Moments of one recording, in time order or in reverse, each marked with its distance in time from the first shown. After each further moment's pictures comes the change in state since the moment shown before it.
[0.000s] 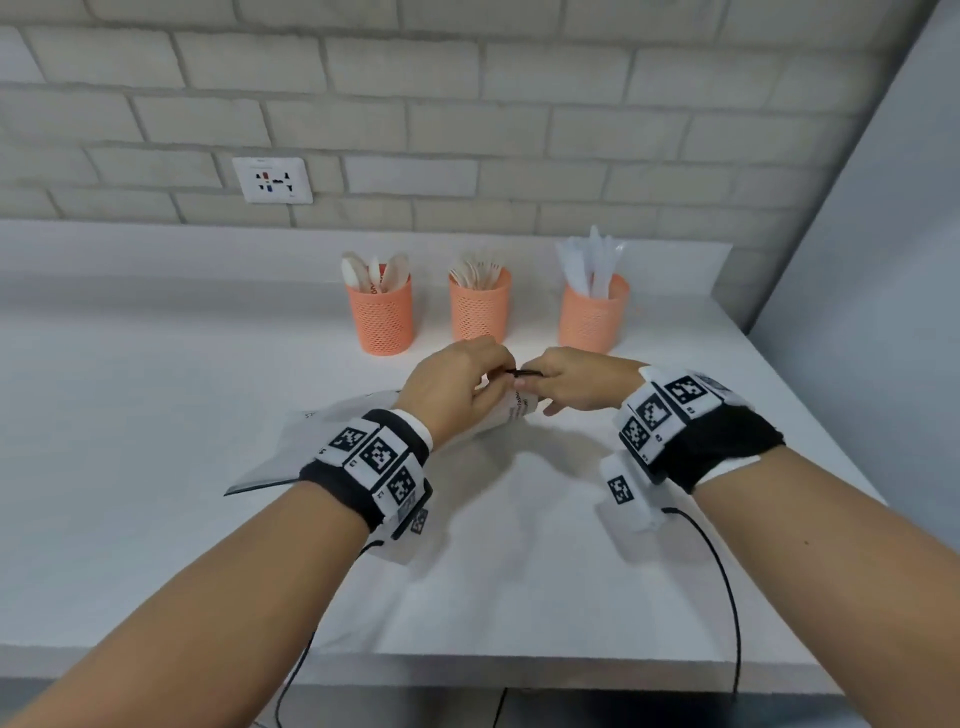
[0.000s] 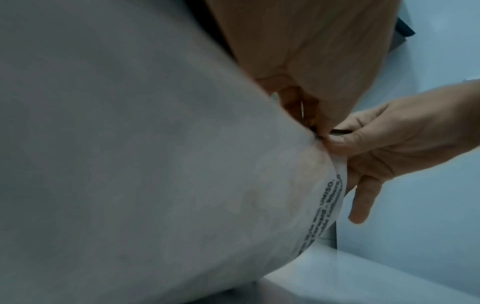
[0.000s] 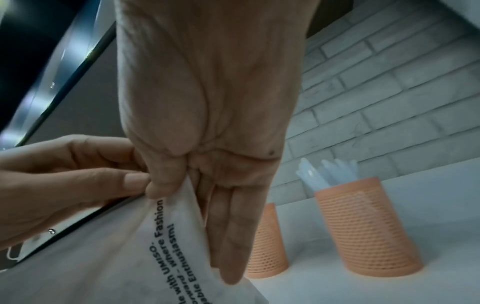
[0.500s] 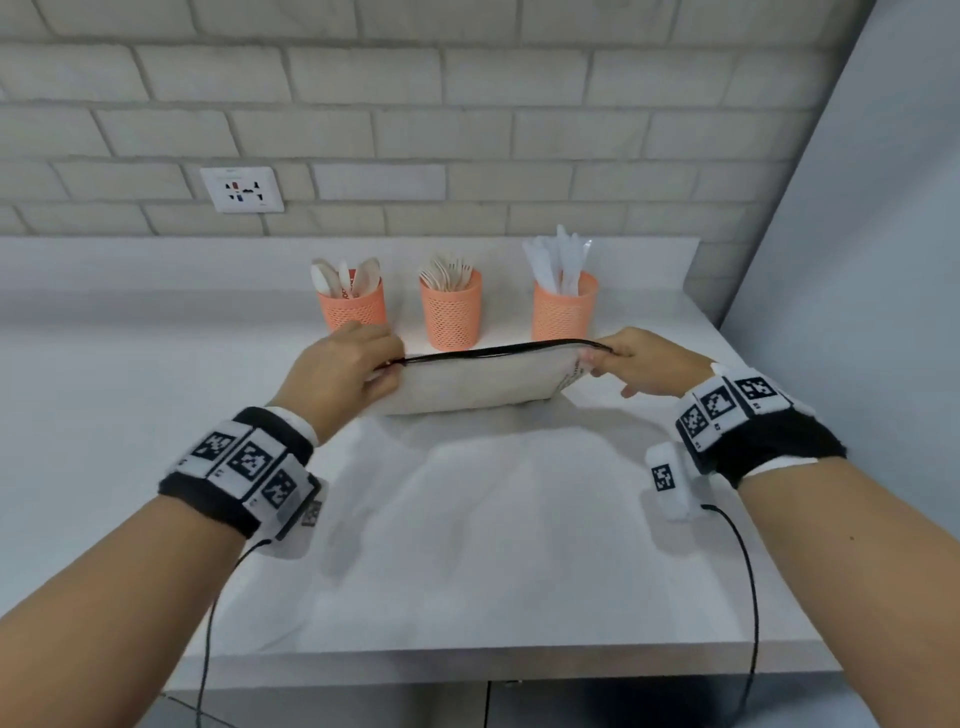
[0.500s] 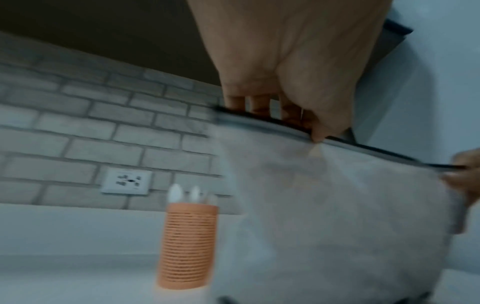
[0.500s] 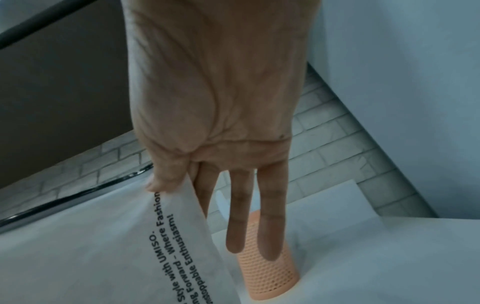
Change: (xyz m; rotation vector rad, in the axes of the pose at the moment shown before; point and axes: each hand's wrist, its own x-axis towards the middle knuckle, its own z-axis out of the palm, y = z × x) left_hand -0.024 -0.031 -0.049 0.345 0.000 0.053; right_hand -0.047 0.069 -0.037 0.026 0.286 0.118
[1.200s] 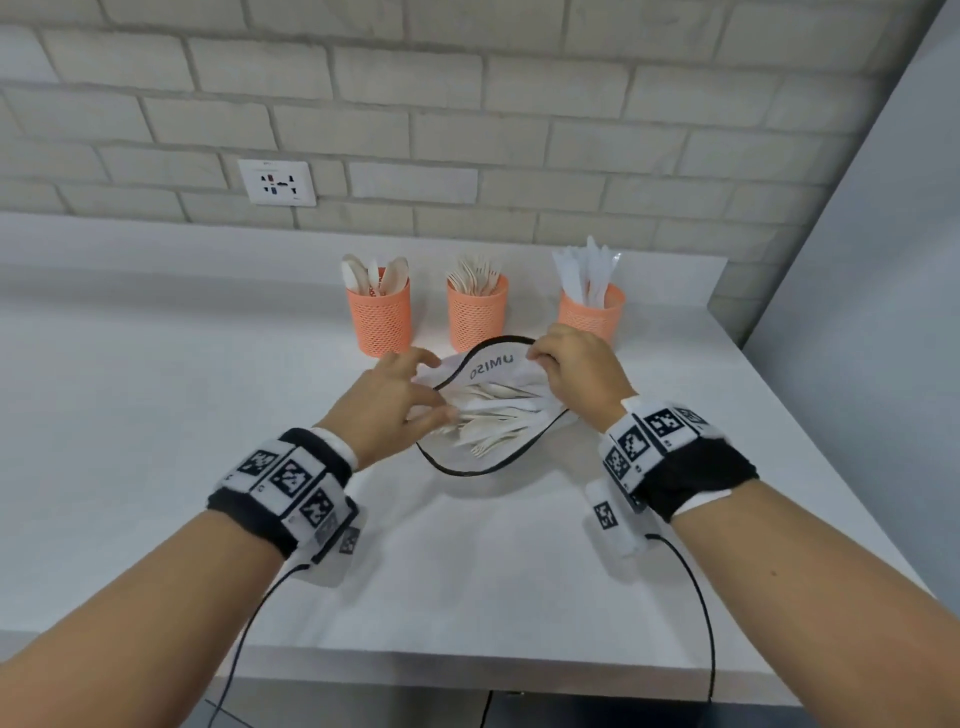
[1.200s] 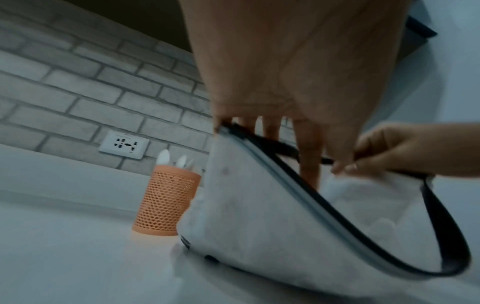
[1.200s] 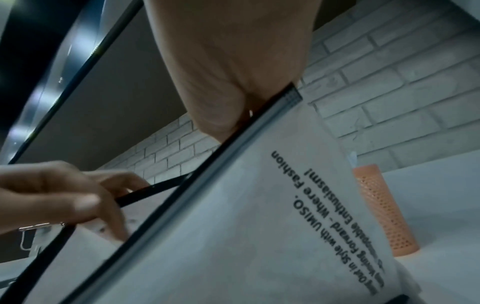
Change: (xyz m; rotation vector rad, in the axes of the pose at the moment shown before) left_hand -0.013 0.005 0.026 -0.140 -0.195 -0.129; right_hand 0.031 -0.057 0.058 -0.278 0.435 -0.331
